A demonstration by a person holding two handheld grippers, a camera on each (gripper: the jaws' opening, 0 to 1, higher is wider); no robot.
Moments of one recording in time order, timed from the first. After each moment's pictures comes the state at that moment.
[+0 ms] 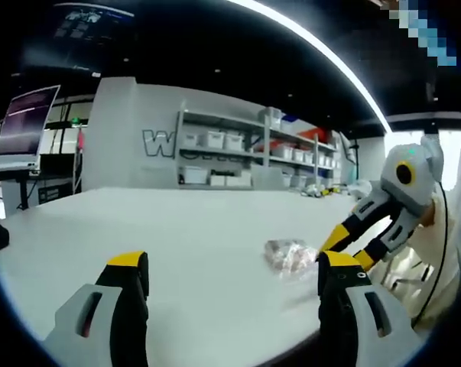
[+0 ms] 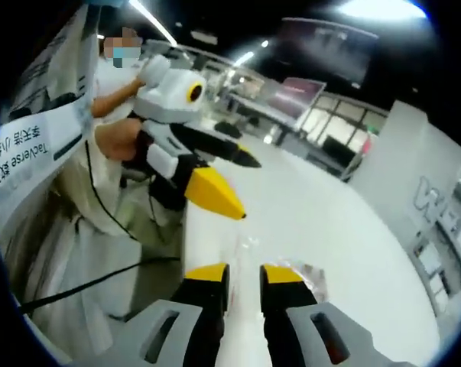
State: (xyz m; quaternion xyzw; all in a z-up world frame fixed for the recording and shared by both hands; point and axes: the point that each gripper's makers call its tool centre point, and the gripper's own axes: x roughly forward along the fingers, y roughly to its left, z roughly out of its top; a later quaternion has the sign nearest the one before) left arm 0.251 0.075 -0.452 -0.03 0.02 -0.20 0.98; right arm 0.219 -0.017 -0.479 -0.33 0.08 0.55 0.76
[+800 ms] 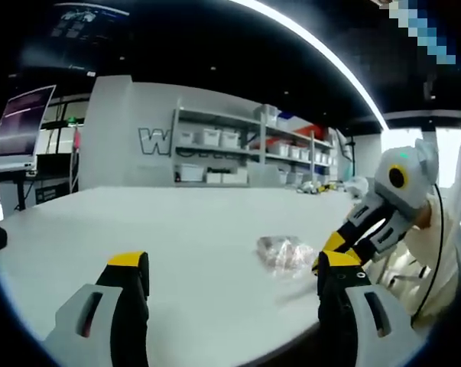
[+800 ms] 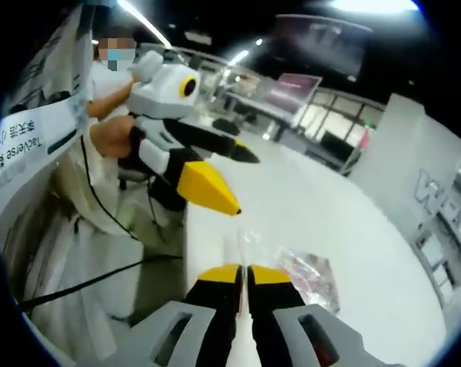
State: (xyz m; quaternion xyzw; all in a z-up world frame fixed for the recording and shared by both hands) left arm 0.250 0.067 -0.454 -0.03 0.03 -0.21 0.98; right arm 0.222 -0.019 -0.493 -0.32 0.09 0.54 0.77
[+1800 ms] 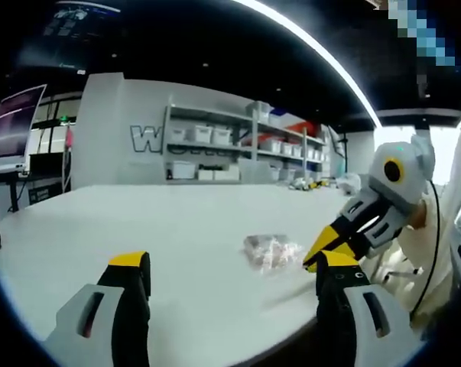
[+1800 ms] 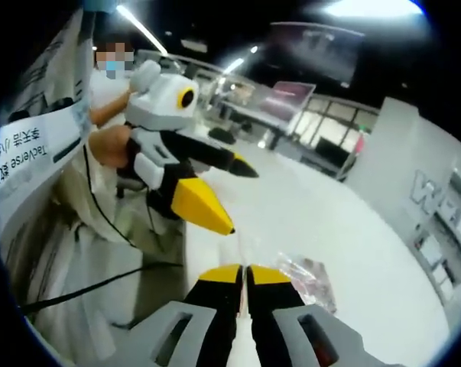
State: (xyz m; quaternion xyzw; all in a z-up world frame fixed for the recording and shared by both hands) left arm 0.247 0.051 -0.455 -0.02 0.03 -0.23 0.97; right arm 0.220 -0.019 -0.483 -0.30 0.07 0.54 0.78
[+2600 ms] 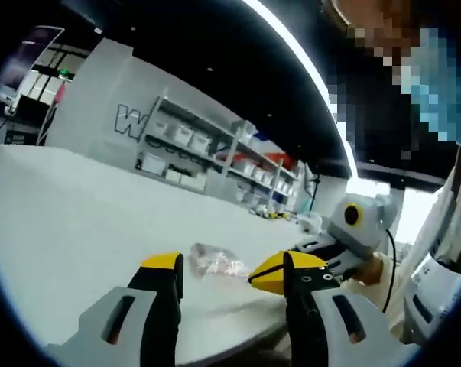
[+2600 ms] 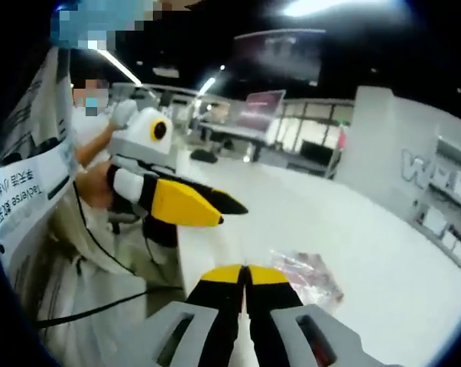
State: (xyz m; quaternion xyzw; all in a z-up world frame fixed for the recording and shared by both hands) left arm 0.229 0.009 -0.443 -0.19 0.01 -0.33 0.92; right arm 0.224 -0.024 -0.477 -0.19 0.07 0.53 0.82
